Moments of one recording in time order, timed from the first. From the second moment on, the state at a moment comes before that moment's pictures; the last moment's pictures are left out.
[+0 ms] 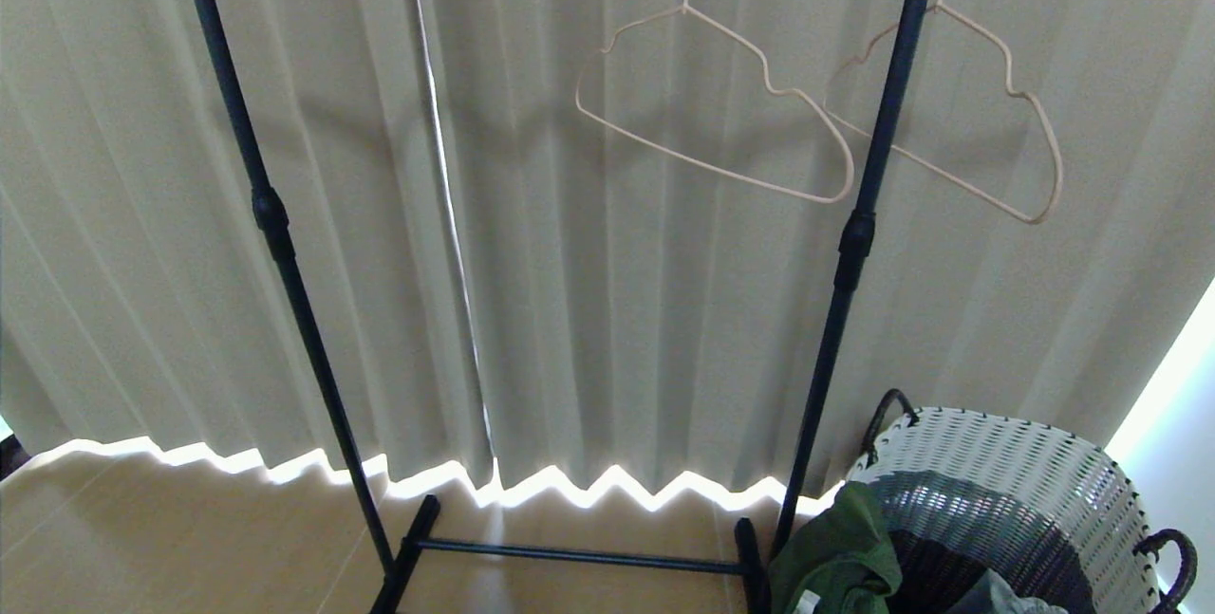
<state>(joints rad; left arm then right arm) 0.01 0.00 0.00 0.00 0.08 -0.04 0.00 0.34 -0.21 0.13 -0.01 -0.30</state>
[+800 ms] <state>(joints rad) 0.01 0.00 0.00 0.00 0.10 -0.06 -0.05 1.04 -0.19 0.09 -0.18 -0.63</state>
